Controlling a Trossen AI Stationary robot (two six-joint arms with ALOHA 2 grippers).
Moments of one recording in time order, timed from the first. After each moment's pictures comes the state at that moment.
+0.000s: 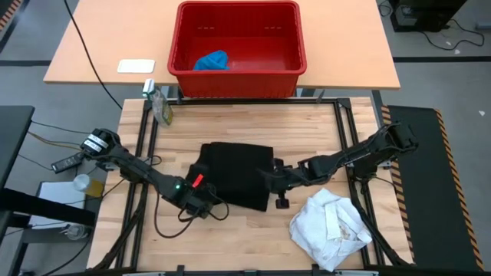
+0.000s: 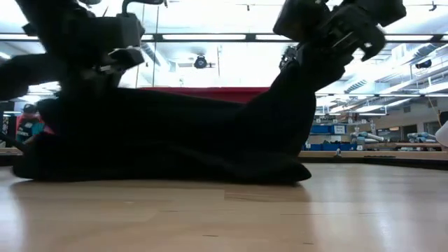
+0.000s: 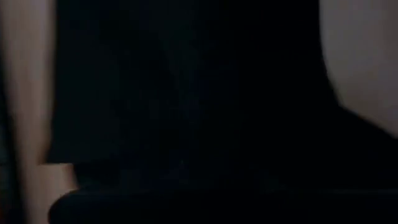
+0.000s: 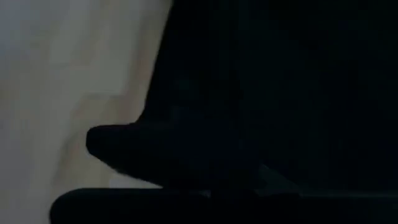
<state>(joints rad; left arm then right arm) -0.49 1.55 0.94 -0.73 -0.54 -0.17 0.24 1.55 0.90 -0.19 0.13 0.12</state>
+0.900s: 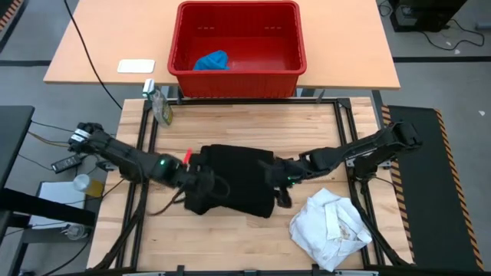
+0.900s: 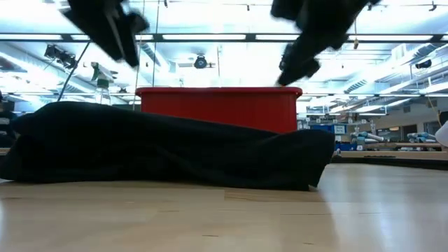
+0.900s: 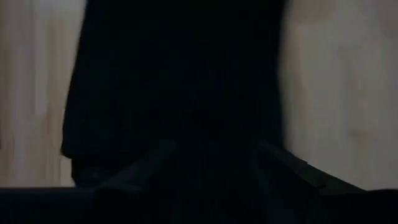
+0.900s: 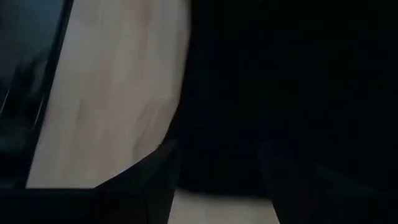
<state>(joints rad) -0.37 1.37 1.15 -0.92 -0.30 -0.22 0.19 1.51 1.04 -0.40 -0.05 0.27</state>
